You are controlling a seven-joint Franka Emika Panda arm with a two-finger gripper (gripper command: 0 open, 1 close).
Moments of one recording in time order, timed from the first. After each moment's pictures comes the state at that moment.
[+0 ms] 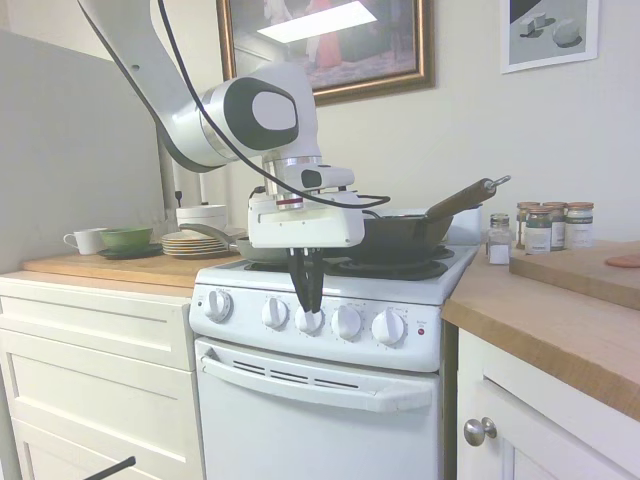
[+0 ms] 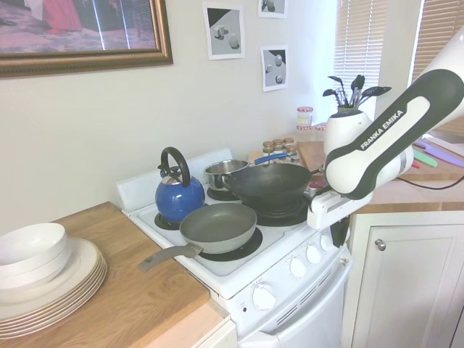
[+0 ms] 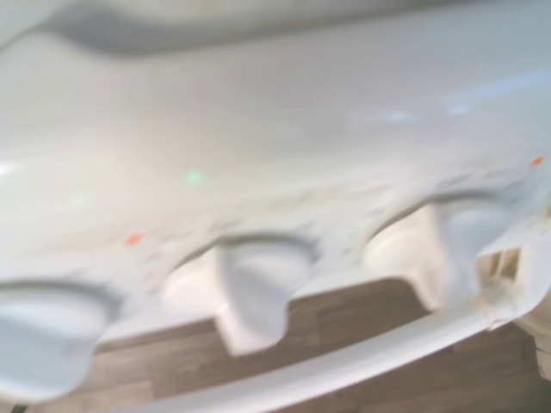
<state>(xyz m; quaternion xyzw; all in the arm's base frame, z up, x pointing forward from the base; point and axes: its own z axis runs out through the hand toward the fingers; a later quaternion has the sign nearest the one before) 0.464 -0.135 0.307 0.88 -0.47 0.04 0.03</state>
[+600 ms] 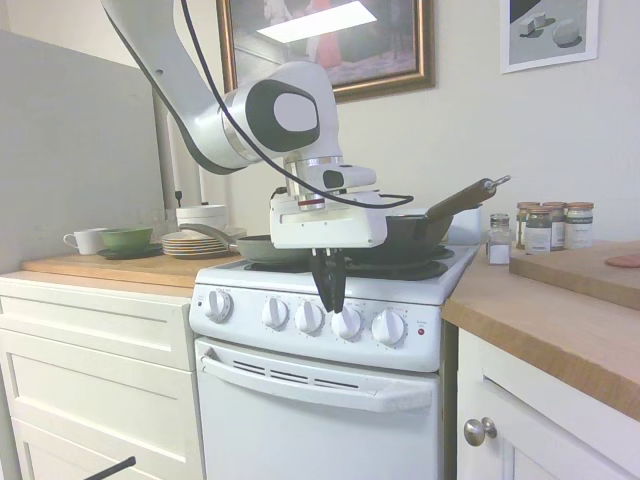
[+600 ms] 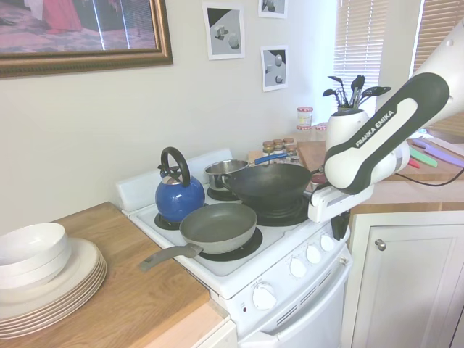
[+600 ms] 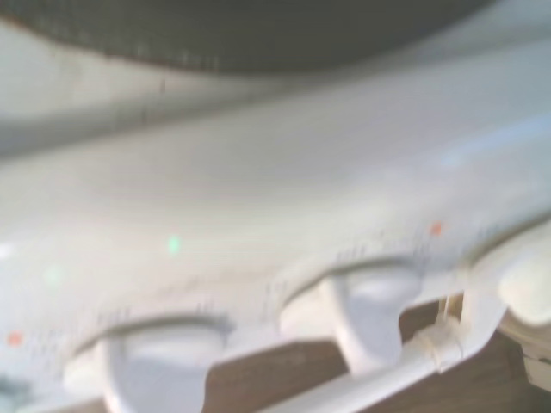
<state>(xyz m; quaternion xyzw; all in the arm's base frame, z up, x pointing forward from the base) 0.481 -0.160 0.307 0.87 -0.48 0.05 0.04</state>
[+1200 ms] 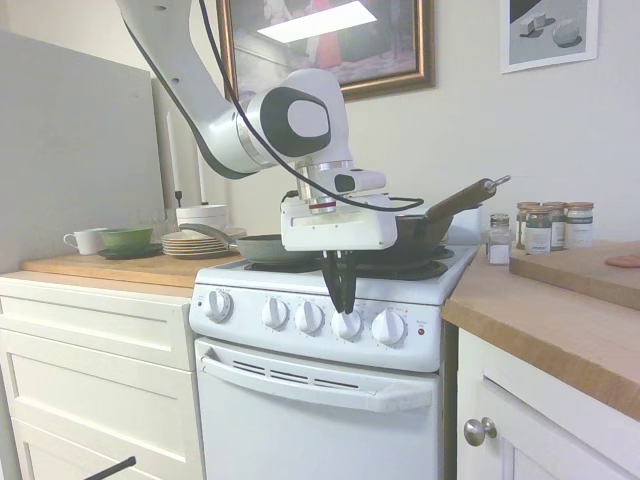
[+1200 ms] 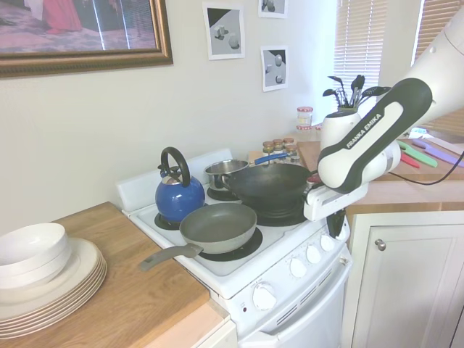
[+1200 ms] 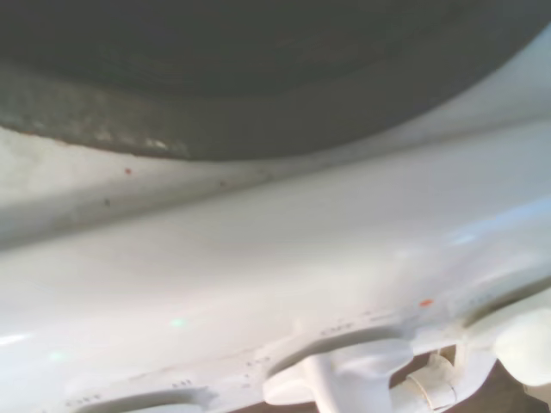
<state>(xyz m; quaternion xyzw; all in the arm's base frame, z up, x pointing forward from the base) 0.496 -0.165 0.302 0.87 -0.48 0.05 0.04</state>
